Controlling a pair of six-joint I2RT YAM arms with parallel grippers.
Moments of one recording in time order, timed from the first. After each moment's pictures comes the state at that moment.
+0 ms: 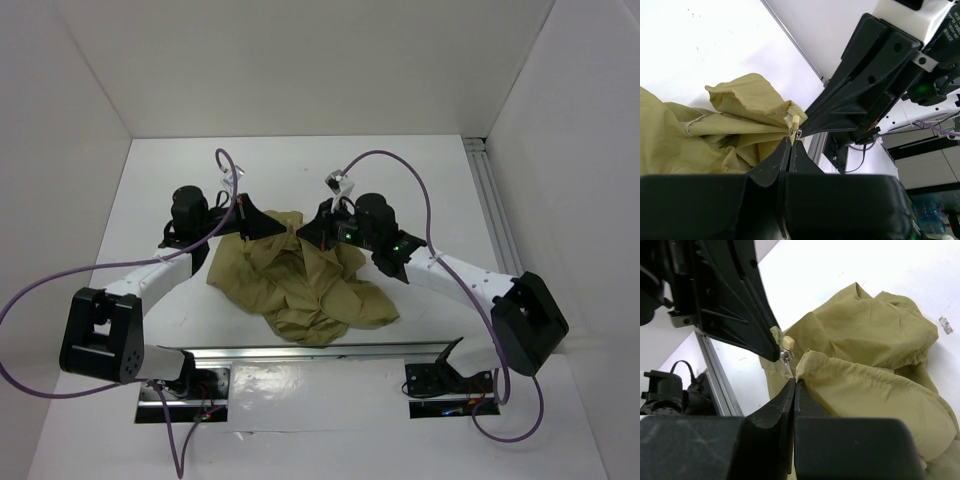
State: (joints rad) left arm -0.16 1.36 0.72 0.52 1.05 -0.72; right arm 0.71 1.40 0.89 0.30 -0.32 0.42
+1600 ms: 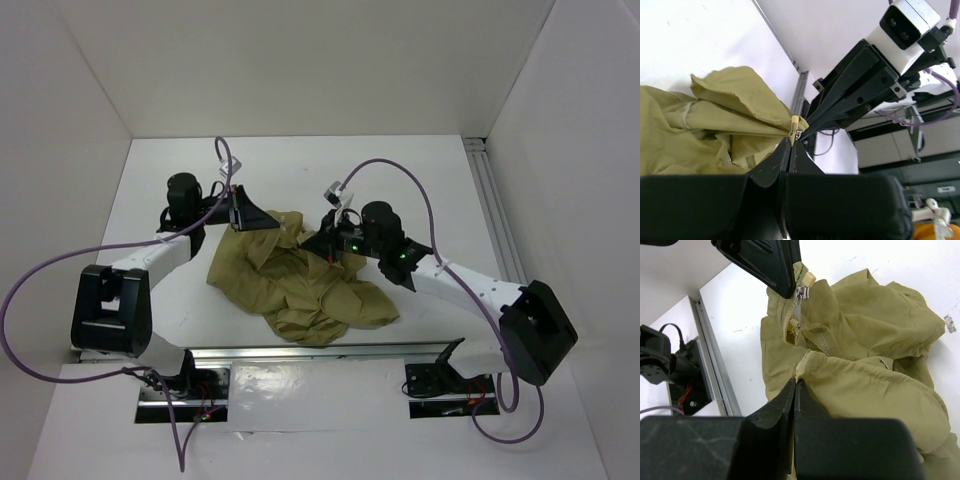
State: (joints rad) left arm -0.08 1.50 0.83 0.54 1.26 -0.85; right arm 0.71 1.33 0.82 0.28 -0.41 0.27
